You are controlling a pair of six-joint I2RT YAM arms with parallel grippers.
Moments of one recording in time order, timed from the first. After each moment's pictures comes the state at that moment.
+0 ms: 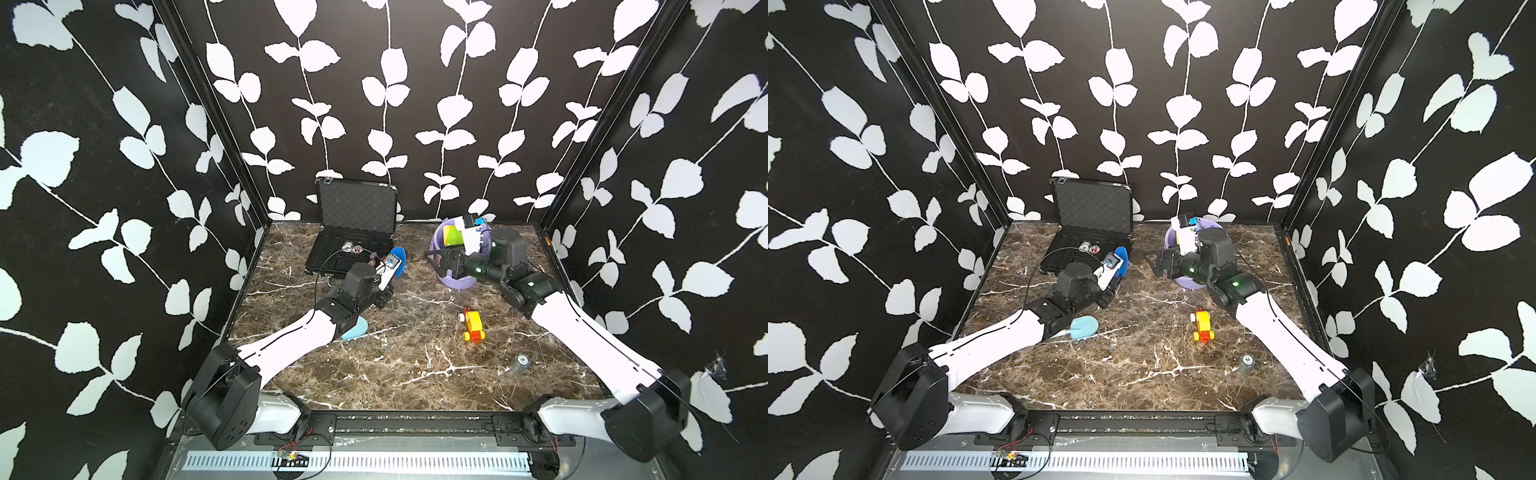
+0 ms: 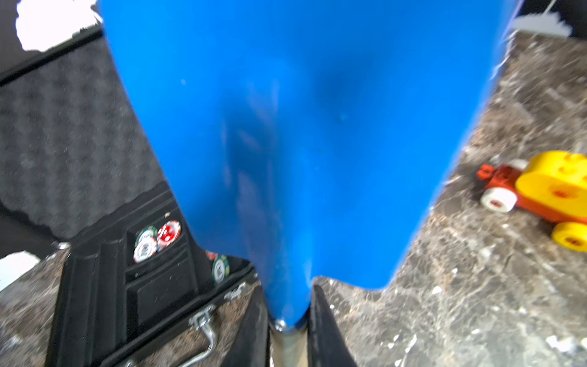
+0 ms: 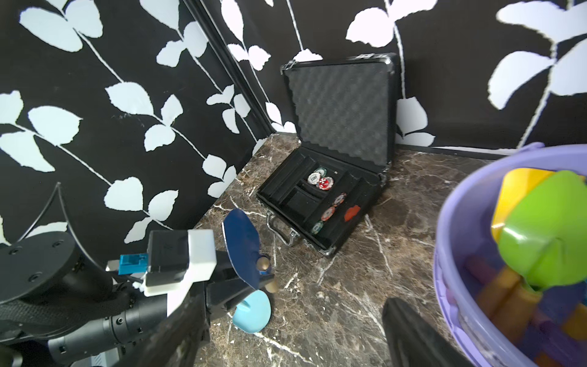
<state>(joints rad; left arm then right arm) -0.68 1.34 0.83 0.07 -0.07 0.23 0.53 1.30 1.18 -0.21 -0.39 0.32</state>
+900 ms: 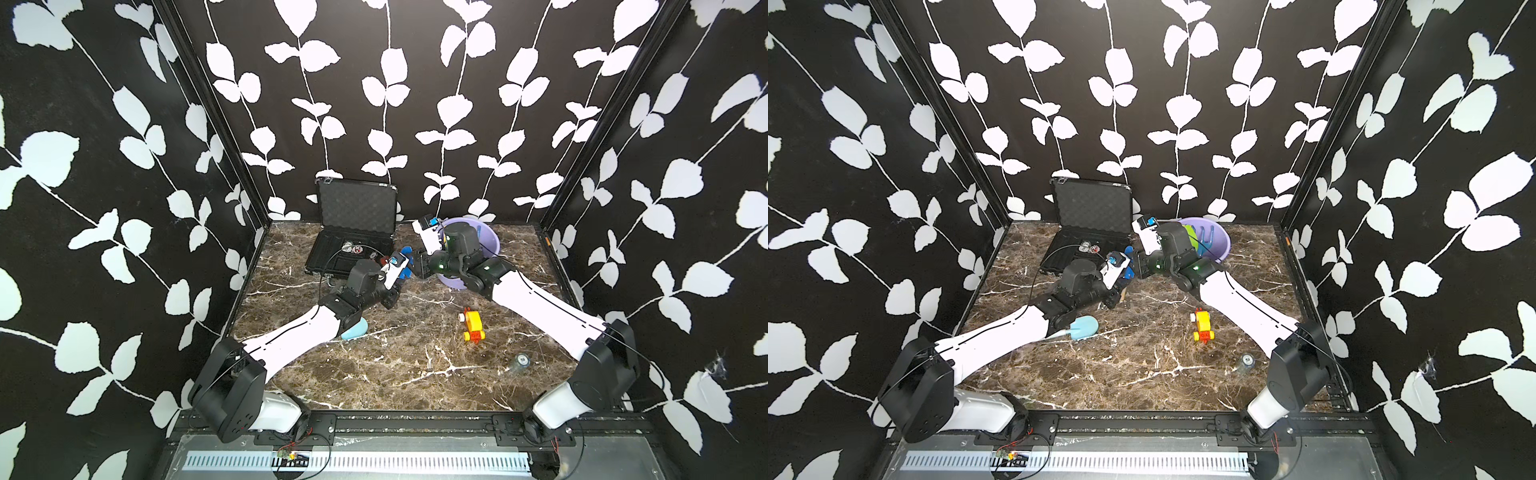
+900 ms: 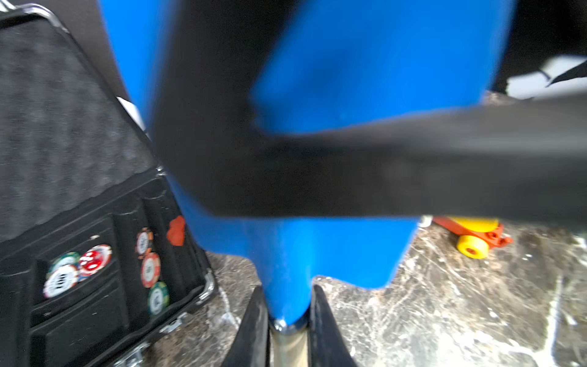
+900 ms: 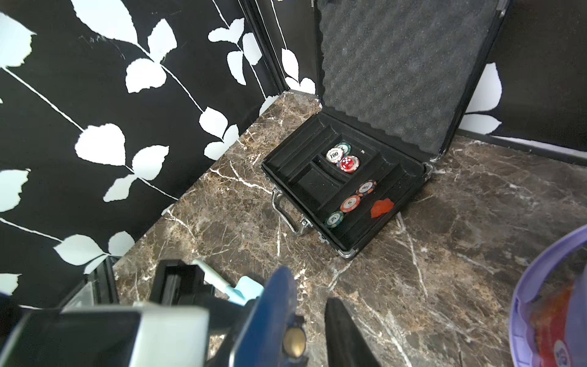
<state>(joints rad) -0.69 1.38 0.88 0.05 0.11 0.13 0.65 1.58 1.36 -0.24 -0.35 0.23</state>
